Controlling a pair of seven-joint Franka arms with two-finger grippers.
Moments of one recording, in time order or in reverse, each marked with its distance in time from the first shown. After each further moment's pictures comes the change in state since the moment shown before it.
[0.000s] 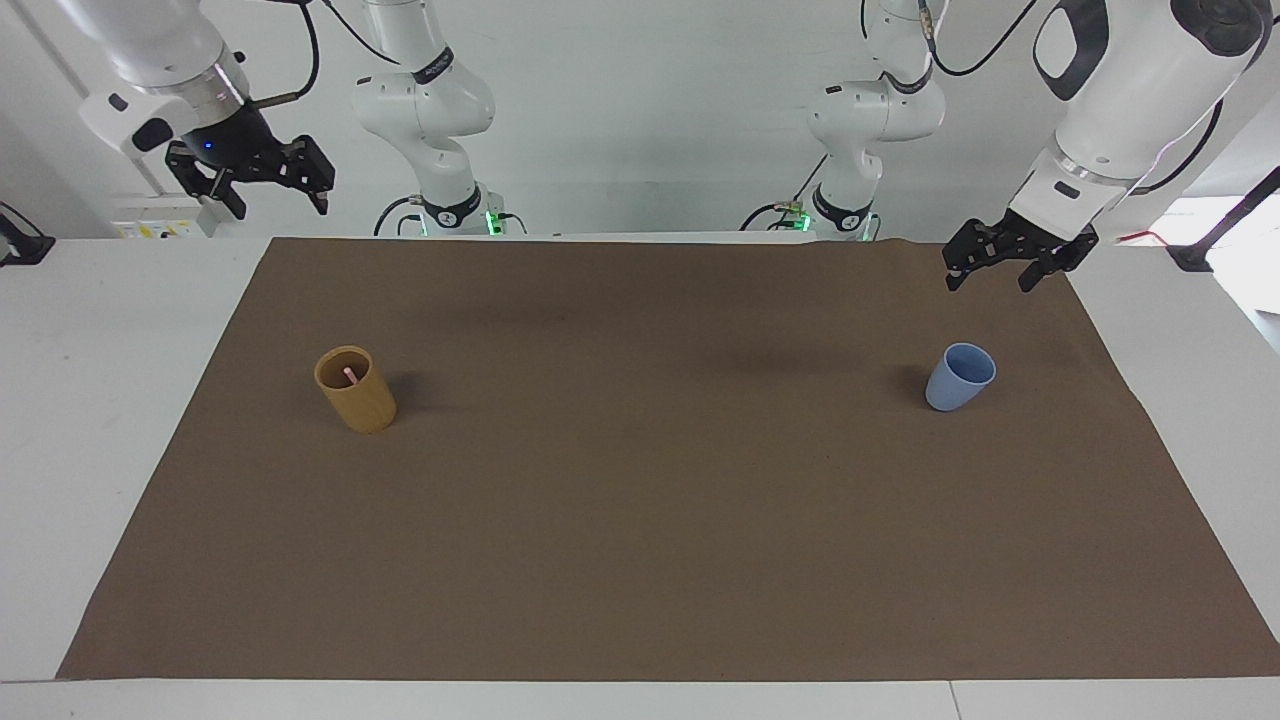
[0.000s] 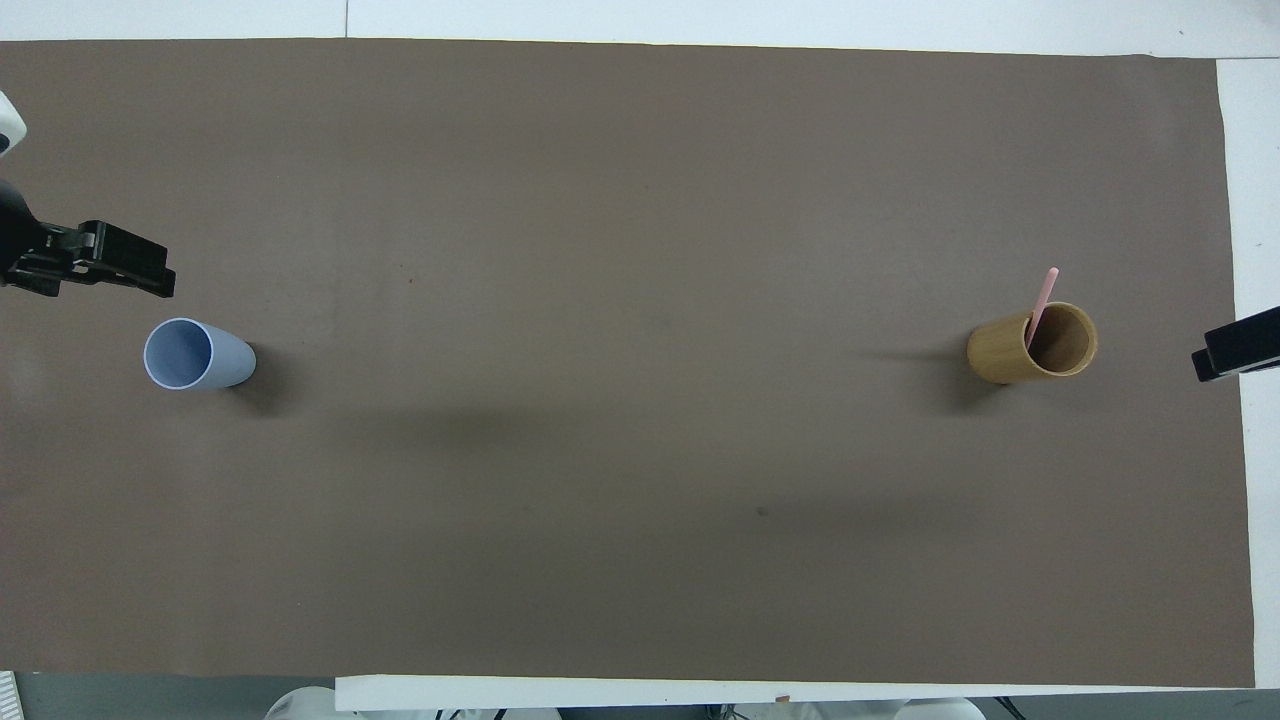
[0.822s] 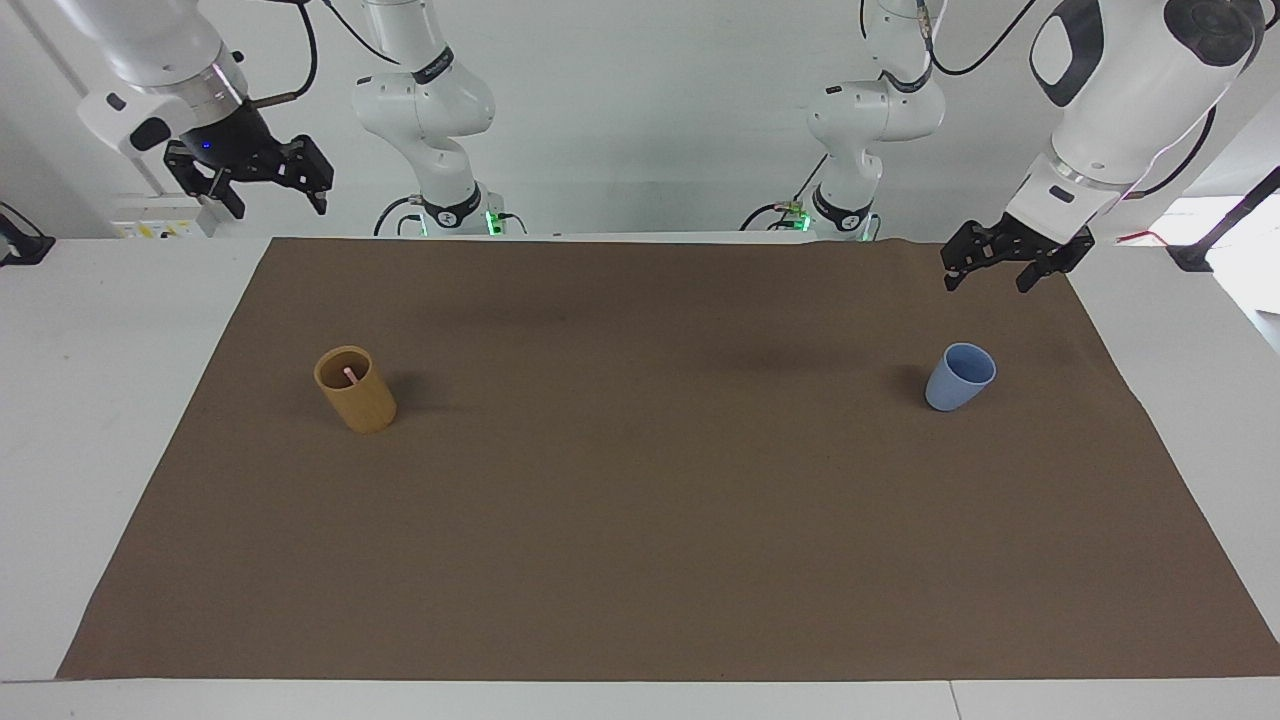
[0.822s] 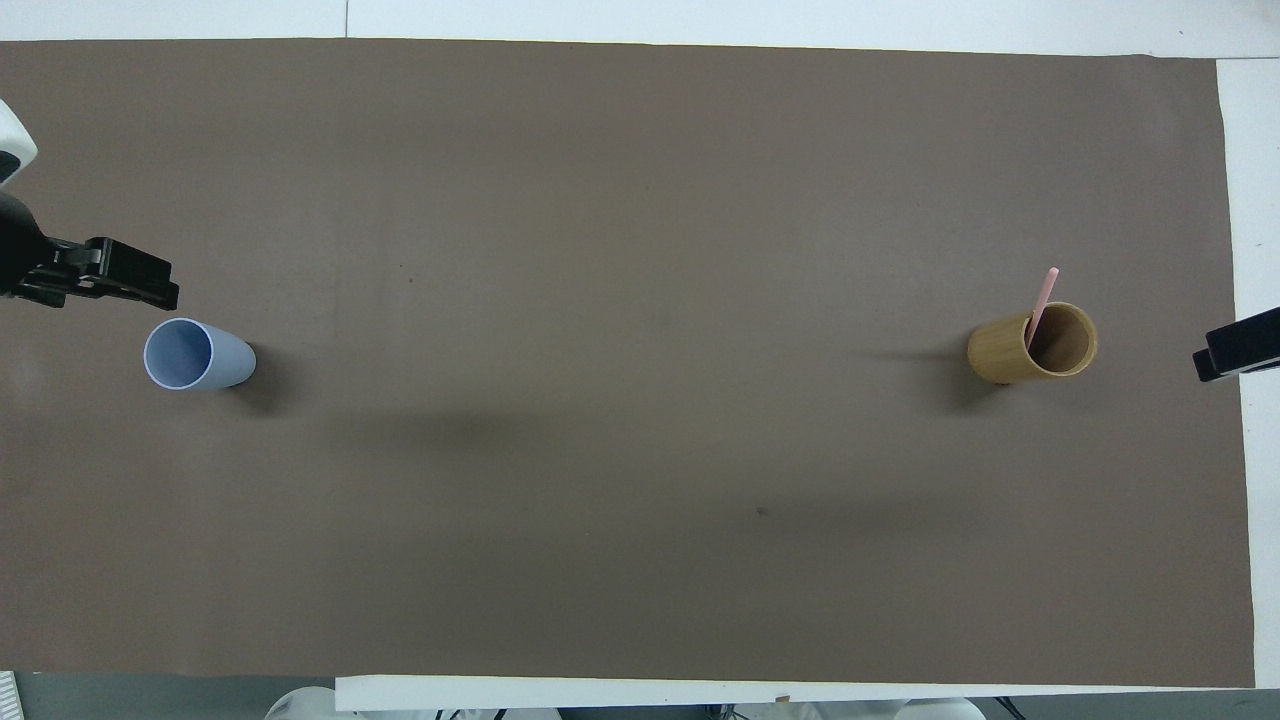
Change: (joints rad) left arm 0.015 -0.041 0.000 -0.112 0.000 0.087 0.024; right arm 0.001 0.000 0.001 0.000 0.000 0.000 0.000
